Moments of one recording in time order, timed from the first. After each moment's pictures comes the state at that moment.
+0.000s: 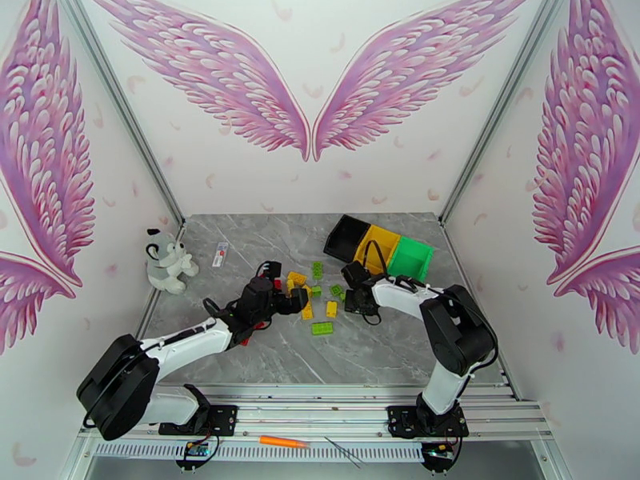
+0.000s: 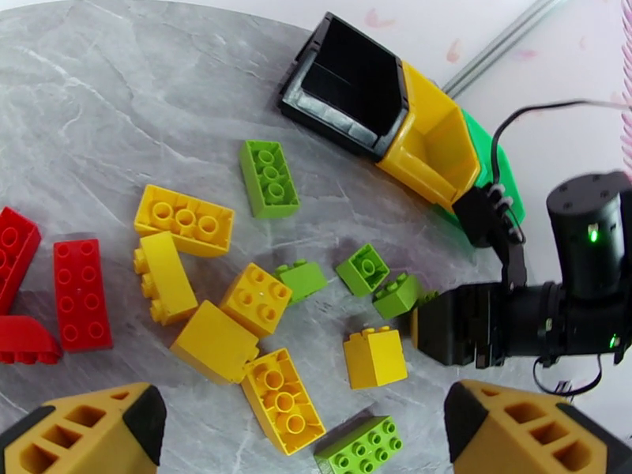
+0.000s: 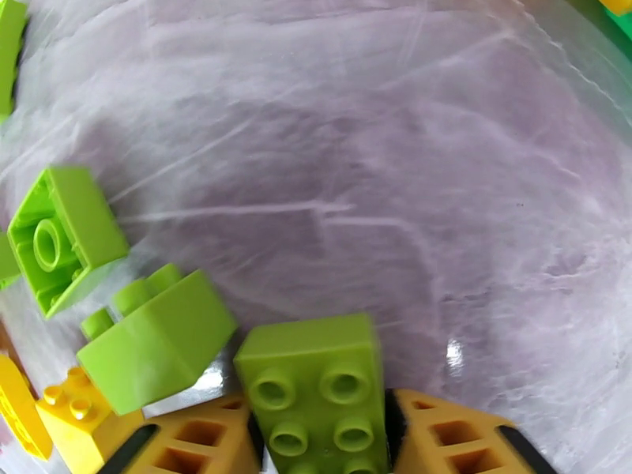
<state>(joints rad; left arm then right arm) -0.69 1.39 0.66 0.21 0.01 -0.59 0.46 1.77 1.03 -0.53 0.11 0.61</state>
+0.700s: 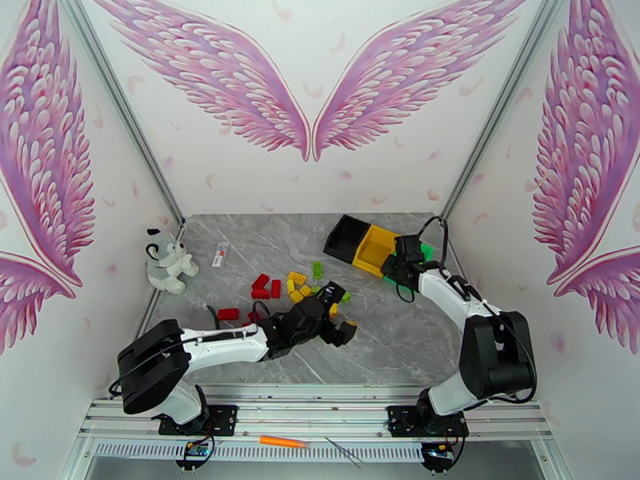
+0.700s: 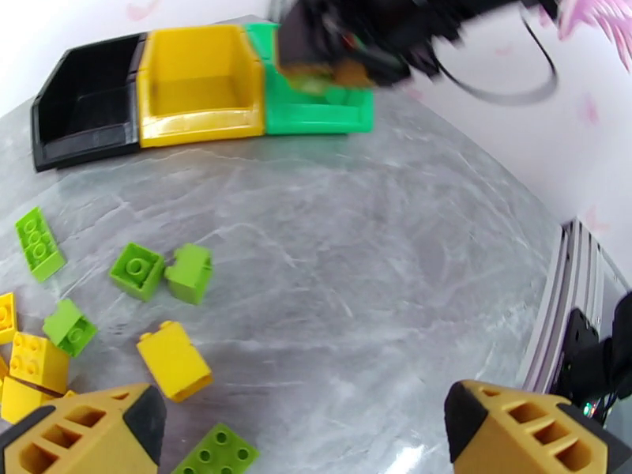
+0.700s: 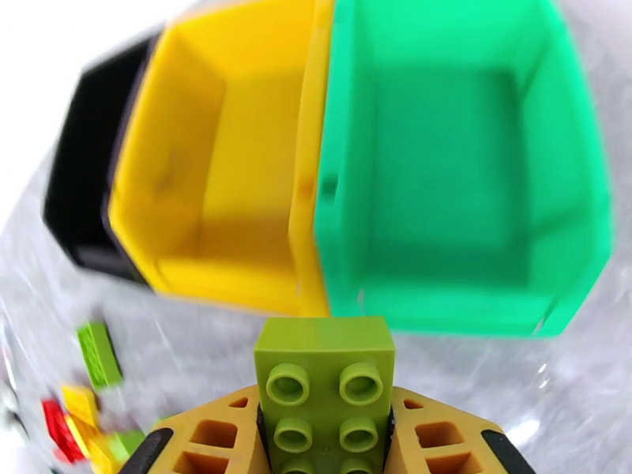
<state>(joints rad) -1.06 1.57 0.84 0.25 -0.10 -0.26 0.08 1.56 1.11 -0.42 0.10 0.61</state>
